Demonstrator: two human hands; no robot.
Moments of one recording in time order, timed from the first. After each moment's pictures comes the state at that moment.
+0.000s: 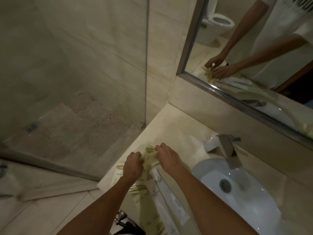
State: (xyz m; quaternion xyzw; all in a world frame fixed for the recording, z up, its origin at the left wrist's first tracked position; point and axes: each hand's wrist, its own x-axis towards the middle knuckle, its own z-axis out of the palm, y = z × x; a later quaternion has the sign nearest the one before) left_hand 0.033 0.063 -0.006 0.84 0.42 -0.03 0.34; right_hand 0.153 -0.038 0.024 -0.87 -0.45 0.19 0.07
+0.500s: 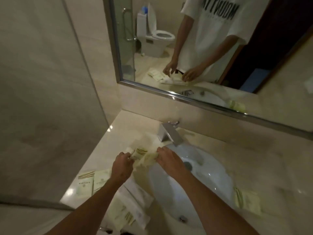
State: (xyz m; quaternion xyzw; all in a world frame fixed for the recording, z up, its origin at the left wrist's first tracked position) left_hand 0.072 -0.045 0.048 0.91 0.28 0.01 0.31; right_hand 0.170 -0.225 0.092 -0.91 -0.37 0.13 0.14
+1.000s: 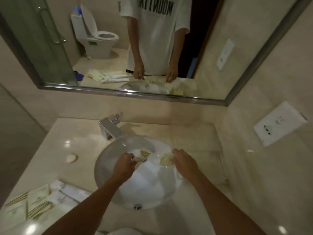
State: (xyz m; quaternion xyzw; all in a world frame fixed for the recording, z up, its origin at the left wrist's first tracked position) left_hand 0.133 -0.250 0.055 0.93 0.08 -0.08 0.35; right_hand 0.168 -0.513 0.076 -0.98 -0.12 0.09 0.13
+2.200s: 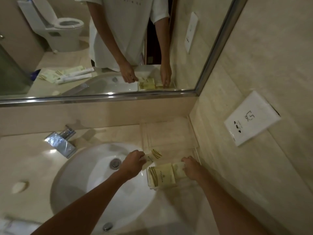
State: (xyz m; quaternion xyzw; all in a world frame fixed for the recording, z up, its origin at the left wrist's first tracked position) left_hand 0.230 -0.420 0.055 0.93 -0.05 -0.19 0.33; right_hand 0.211 -0.689 0.018 -0.96 0.02 0.24 0.12
